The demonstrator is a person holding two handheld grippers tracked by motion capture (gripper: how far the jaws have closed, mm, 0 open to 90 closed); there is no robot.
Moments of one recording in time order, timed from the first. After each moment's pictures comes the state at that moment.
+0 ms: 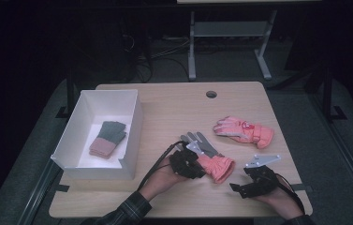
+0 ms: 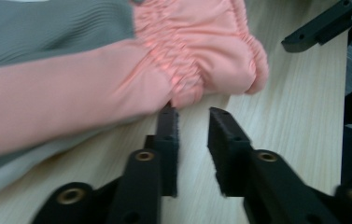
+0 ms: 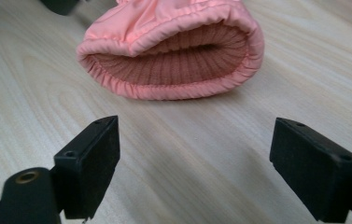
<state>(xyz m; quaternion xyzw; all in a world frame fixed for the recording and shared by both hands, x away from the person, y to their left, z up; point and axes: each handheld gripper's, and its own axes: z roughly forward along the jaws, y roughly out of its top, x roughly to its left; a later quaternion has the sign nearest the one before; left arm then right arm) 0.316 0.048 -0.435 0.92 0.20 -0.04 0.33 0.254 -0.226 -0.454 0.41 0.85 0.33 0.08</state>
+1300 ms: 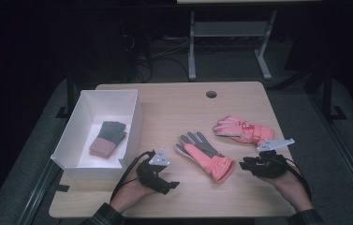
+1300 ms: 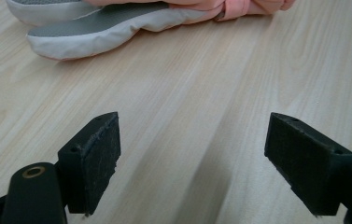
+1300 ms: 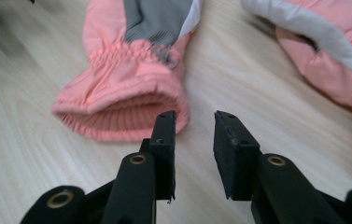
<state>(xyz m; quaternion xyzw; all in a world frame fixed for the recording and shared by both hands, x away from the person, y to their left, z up) 0.287 0.131 -0.446 0.91 0.22 0.05 0.36 0.288 -0.254 -0.427 0.40 0.84 0.37 0.09</state>
